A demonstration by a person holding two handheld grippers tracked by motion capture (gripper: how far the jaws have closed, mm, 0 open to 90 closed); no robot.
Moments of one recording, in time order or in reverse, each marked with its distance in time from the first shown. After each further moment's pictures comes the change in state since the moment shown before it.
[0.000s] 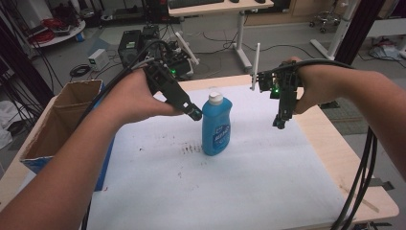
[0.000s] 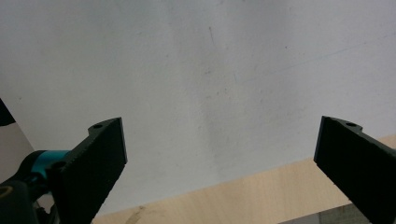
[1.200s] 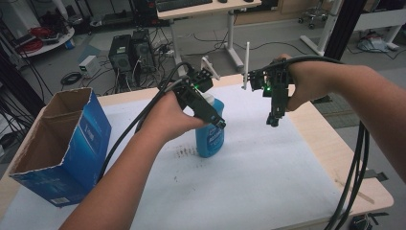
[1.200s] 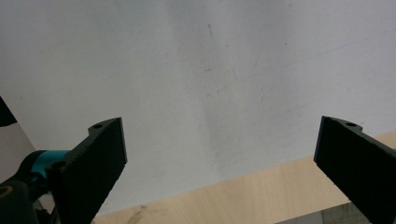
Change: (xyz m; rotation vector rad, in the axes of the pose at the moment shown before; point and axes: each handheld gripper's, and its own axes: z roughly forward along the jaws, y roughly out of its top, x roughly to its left) left arm -0.009 0.028 0.073 -0.051 0.040 -0.041; right arm -0.003 -0.003 0.000 0.003 -0.003 -0.007
